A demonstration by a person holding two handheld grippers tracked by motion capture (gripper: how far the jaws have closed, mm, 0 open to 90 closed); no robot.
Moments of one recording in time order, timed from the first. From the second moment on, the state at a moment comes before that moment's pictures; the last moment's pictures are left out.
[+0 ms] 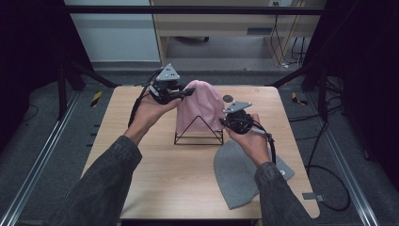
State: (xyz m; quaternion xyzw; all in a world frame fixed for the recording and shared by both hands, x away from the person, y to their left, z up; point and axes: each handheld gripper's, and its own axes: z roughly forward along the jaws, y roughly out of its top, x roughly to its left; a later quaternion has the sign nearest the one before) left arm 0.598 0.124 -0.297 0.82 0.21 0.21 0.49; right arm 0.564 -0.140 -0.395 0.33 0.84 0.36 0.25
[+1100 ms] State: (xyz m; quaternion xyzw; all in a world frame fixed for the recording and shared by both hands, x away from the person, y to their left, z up) left arm 0.578 0.118 -0.331 0.84 0.22 0.18 0.47; right arm 0.542 -0.193 -0.404 0.38 0.82 0.34 0.25
